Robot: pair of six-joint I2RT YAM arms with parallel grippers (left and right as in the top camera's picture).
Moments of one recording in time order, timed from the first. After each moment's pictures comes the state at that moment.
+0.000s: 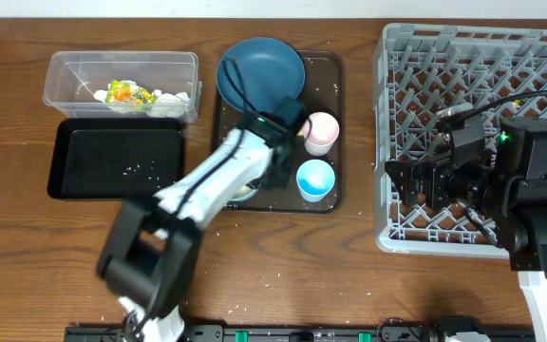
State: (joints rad) left arm -0.55 1.85 1.38 -0.99 -0.11 -0.35; right arm 0.07 1.04 1.18 -0.94 -0.41 -0.04
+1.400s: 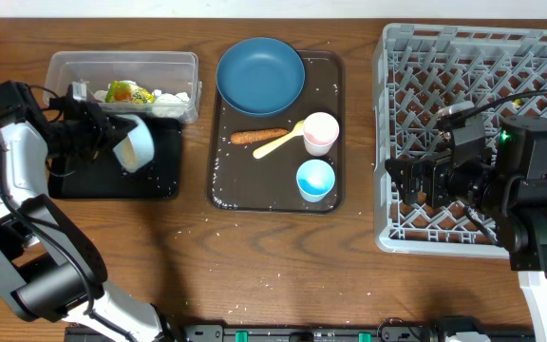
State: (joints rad) left arm 0.52 1.85 1.41 -0.91 0.94 -0.17; right arm 0.07 1.04 1.18 -0.94 -0.41 -0.04
